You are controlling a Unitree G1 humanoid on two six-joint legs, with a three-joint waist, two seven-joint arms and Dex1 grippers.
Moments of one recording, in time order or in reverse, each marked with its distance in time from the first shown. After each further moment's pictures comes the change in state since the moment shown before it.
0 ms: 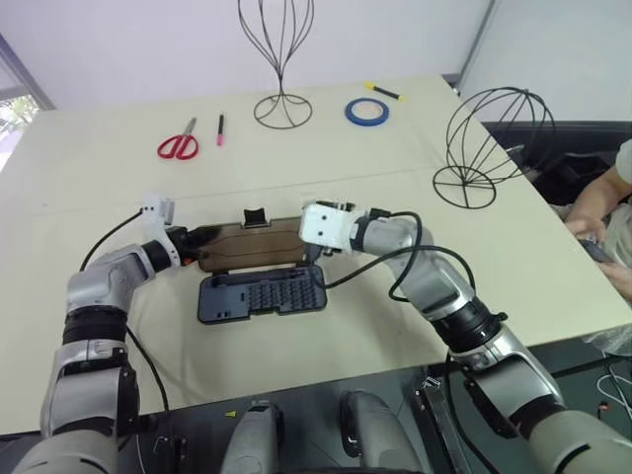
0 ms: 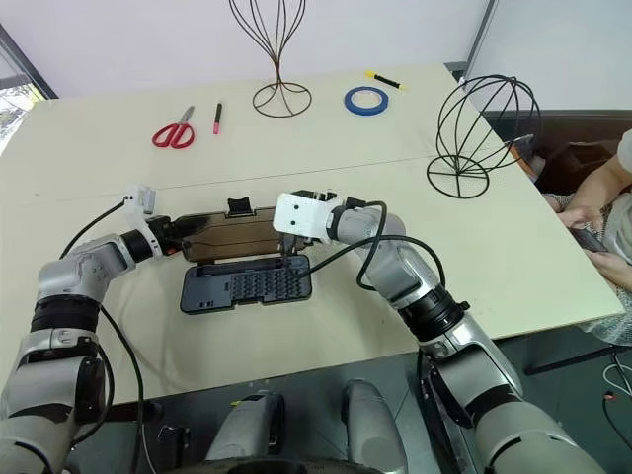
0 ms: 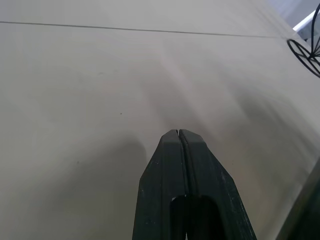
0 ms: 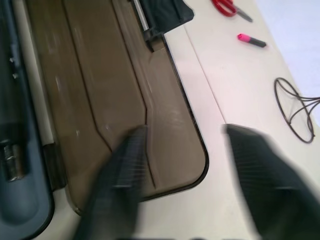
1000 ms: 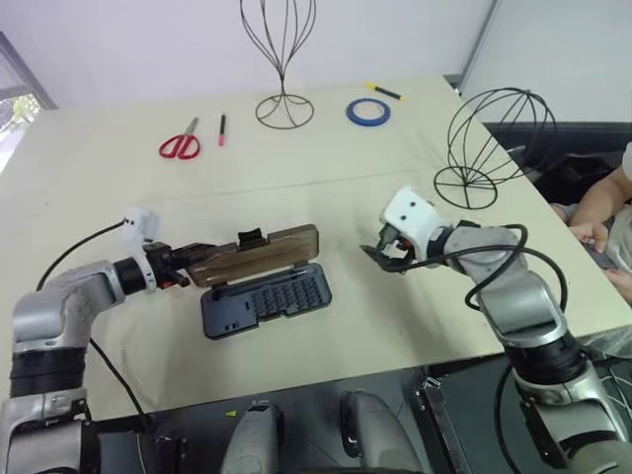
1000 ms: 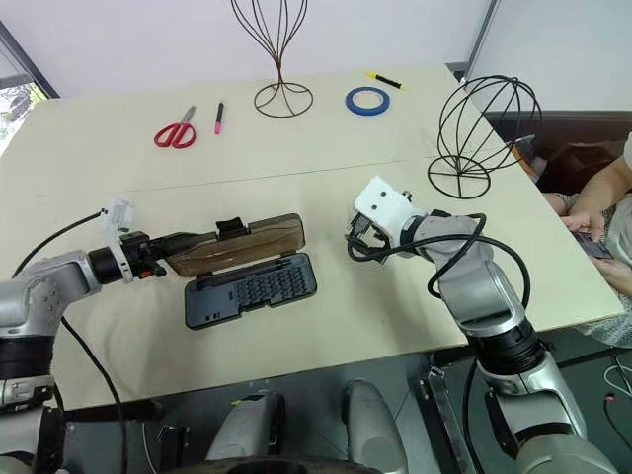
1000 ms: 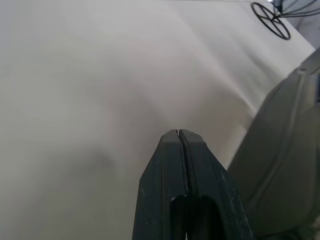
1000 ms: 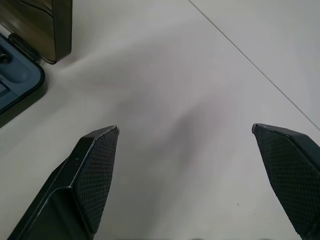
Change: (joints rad) left arm 0.274 0.124 0.065 -0.521 -0.152 0.268 -0.033; right arm 0.193 -0.202 -0.231 -0.336 0.228 0.494 0.004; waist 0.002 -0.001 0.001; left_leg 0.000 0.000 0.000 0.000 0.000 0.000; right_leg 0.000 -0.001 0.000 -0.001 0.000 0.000
